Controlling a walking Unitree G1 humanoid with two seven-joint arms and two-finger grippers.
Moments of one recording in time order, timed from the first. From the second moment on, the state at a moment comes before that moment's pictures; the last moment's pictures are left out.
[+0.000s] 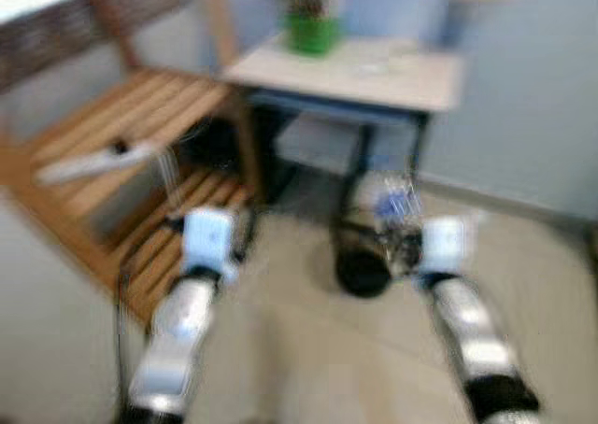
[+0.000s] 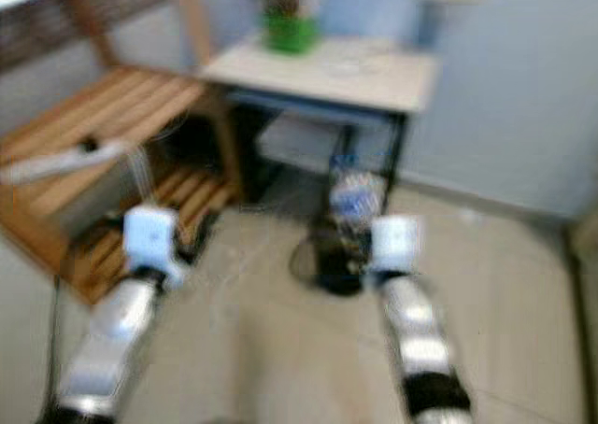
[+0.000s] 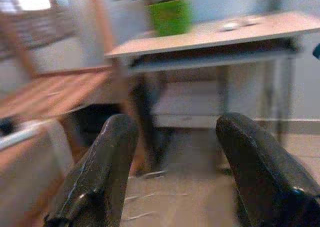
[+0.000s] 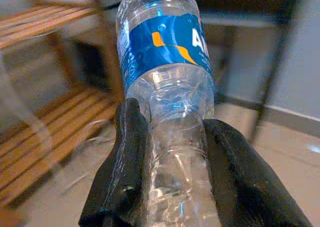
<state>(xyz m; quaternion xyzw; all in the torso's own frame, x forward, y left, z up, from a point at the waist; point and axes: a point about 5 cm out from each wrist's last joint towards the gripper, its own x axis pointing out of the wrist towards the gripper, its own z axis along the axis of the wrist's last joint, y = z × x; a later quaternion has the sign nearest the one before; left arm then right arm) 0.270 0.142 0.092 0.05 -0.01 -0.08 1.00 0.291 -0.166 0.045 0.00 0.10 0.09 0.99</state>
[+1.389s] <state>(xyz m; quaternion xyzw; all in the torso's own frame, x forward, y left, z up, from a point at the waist) 0.264 0.125 0.093 0.04 -0.01 -0.13 0.99 0.296 -0.186 0.046 -0.02 0.10 0.06 0.99</state>
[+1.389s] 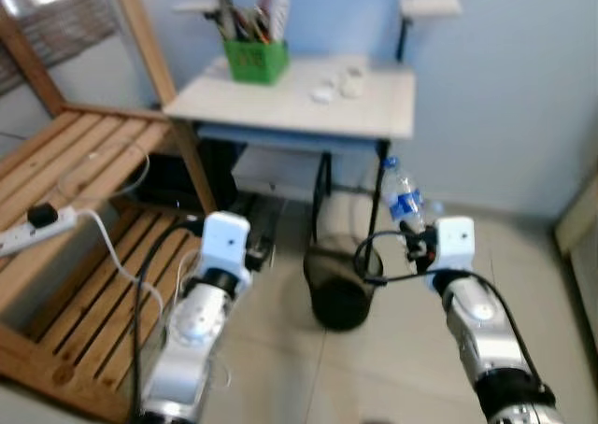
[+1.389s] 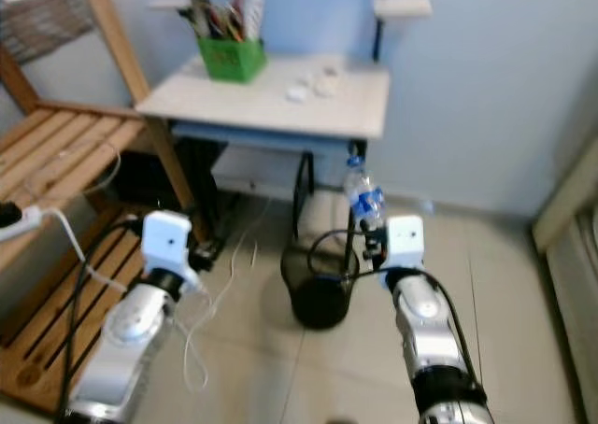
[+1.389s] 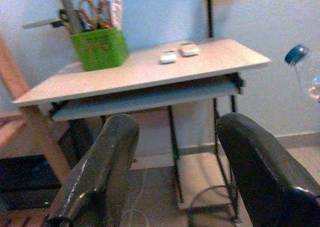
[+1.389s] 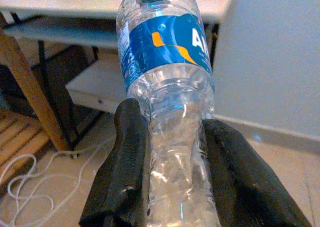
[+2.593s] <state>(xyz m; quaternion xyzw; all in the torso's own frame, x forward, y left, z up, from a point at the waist) 0.257 0.128 0.083 0.10 0.02 -0.12 0.99 0.309 -0.162 0.020 -0.05 0.19 0.08 0.98</state>
